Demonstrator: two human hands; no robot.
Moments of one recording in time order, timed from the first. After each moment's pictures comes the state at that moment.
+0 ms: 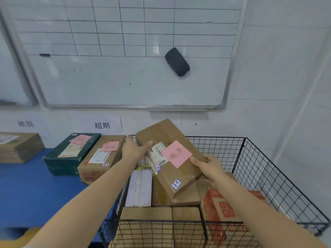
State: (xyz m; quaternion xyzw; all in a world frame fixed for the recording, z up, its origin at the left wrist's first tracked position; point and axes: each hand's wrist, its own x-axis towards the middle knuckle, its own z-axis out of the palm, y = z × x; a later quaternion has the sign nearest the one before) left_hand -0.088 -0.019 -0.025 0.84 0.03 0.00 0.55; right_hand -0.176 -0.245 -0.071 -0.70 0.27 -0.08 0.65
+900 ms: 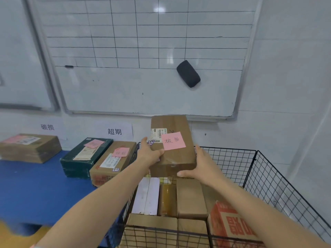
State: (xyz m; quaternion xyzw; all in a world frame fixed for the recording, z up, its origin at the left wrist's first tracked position) left_hand -0.107 -0.037 0.001 0.82 0.01 -0.02 0.58; right_hand -0.168 -0.218 -0.024 -0.95 0.05 -0.09 0.29
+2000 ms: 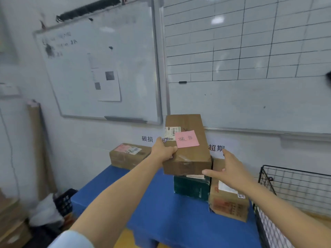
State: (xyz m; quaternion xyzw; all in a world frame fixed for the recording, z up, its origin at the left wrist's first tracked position) left_hand 0.010 0.360 0.037 0.81 0.07 0.02 0.58; right_hand -0.049 0.142 0.008 -0.94 -0.04 -0.07 0.34
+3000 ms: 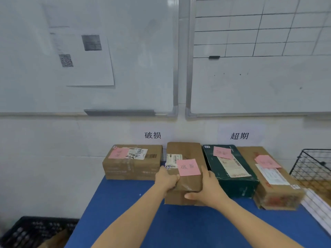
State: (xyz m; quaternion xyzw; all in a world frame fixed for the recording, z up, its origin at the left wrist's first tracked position) left_hand 0.159 0.533 -0.112 0.81 0.03 -0.17 0.56; right_hand 0.075 0.387 -0.111 -0.93 0.11 -0.01 0.35
